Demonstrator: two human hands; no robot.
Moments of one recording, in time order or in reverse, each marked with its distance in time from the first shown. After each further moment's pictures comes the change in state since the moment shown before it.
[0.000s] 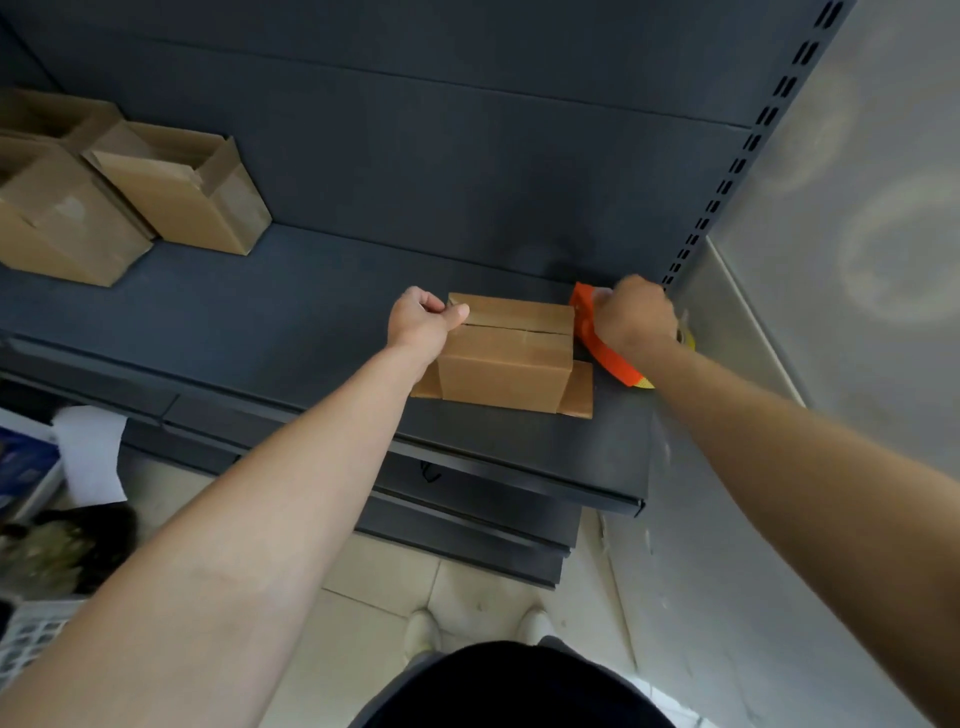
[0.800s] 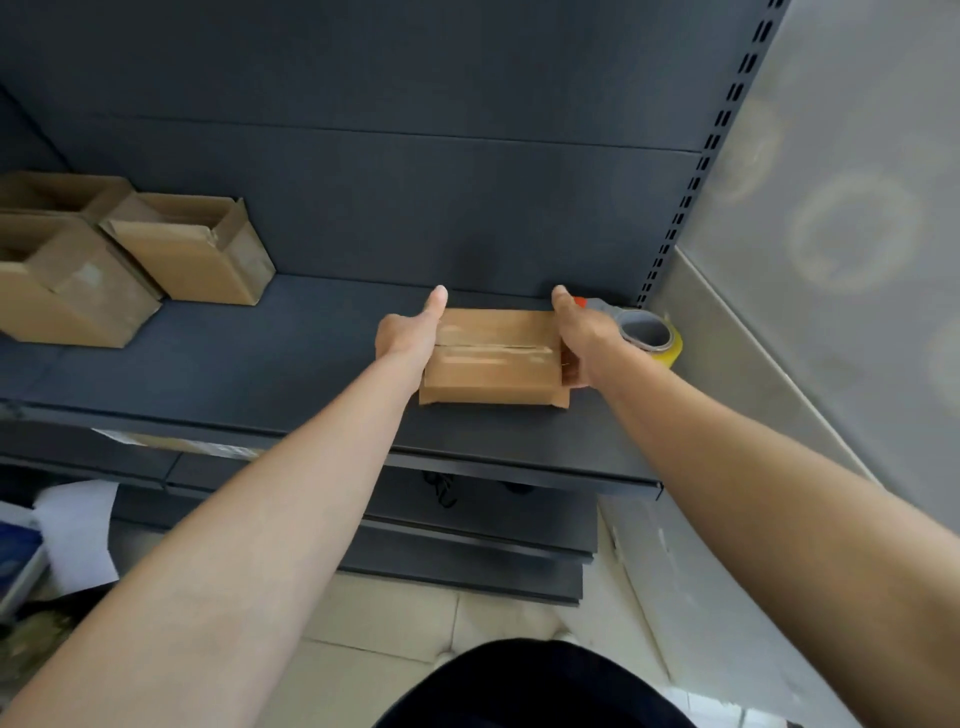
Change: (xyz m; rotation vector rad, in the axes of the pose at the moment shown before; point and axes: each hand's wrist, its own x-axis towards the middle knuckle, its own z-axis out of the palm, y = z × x) left_hand -0.017 0.017 -0.048 -0.095 -0.039 -0.175; right_hand -0.052 -0.052 0.016 0.841 -0.180 0.427
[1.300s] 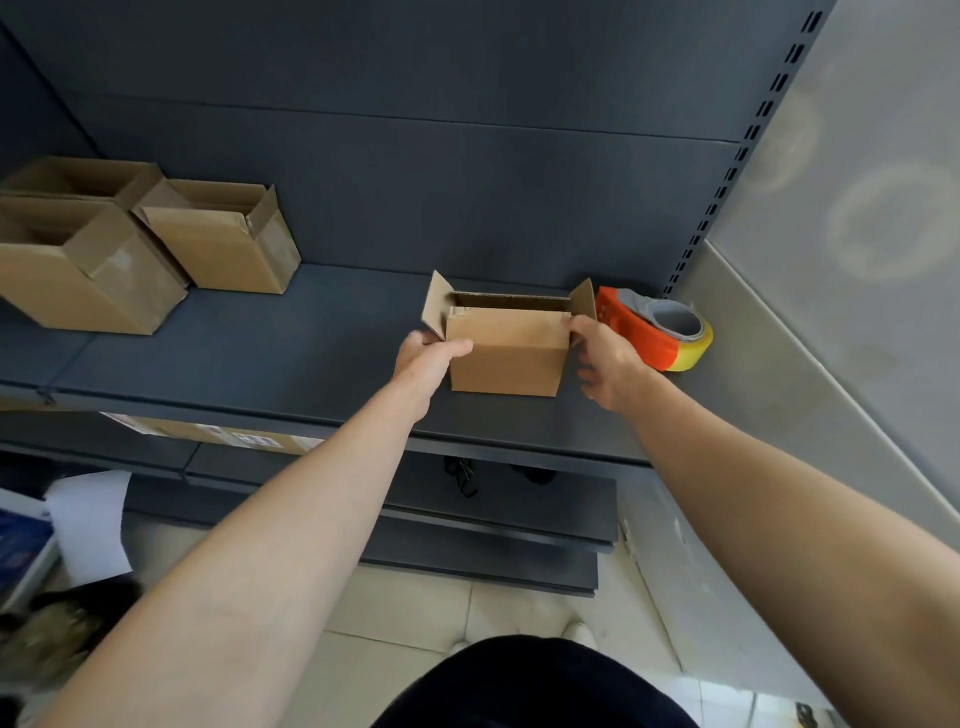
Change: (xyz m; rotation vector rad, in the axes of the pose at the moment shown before) left_hand 0.012 -0.050 -0.038 -0.073 -0.226 0.079; right_hand -0.021 0.034 0.021 0.281 -0.166 0.040
